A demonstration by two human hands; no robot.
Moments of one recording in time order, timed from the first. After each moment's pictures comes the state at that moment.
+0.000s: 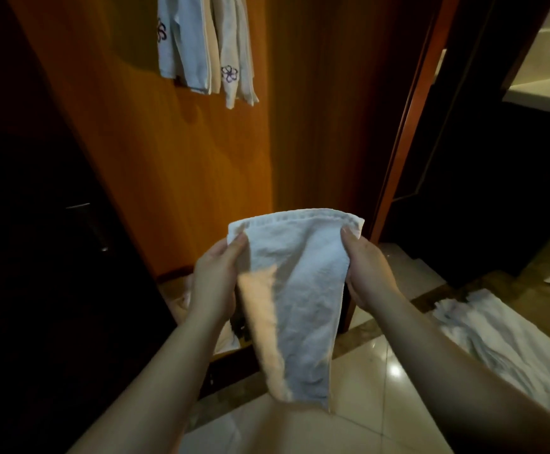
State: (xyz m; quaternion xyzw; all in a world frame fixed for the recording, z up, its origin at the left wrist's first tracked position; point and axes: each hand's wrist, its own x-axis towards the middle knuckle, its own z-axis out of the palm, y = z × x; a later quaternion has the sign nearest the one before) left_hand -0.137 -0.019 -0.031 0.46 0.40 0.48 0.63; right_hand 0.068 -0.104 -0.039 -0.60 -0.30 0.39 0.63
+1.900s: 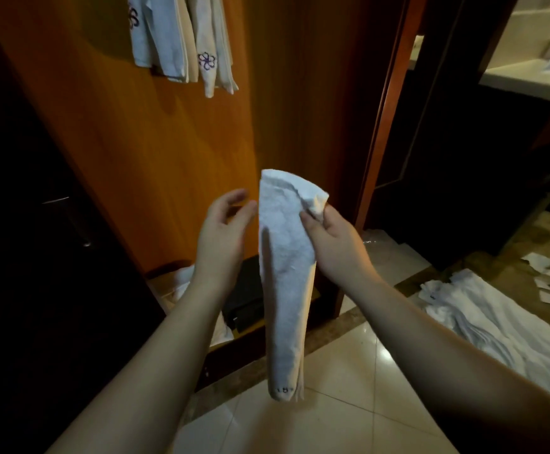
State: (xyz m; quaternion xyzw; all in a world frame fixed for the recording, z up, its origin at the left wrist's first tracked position) left_hand -0.114 -0.036 0.005 0.63 0.35 0.43 0.54; right_hand 0.036 -0.124 -0.004 -0.65 -0.49 0.21 0.54
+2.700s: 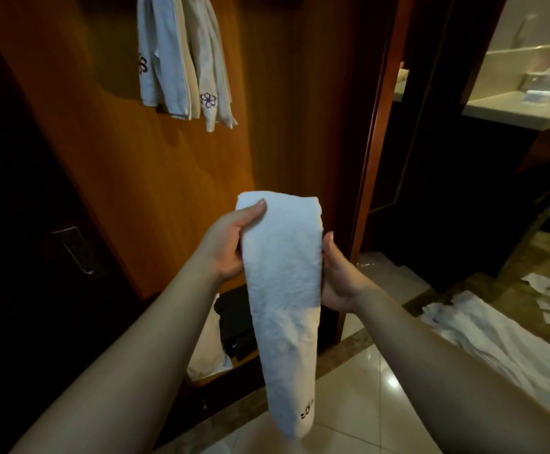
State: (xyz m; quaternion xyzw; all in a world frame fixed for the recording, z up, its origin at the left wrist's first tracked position) left_hand -0.099 -0.005 0.045 0.46 0.25 0.29 0.80; right_hand 0.068 -0.113 -0.025 -0.42 -0.30 0.63 0.58
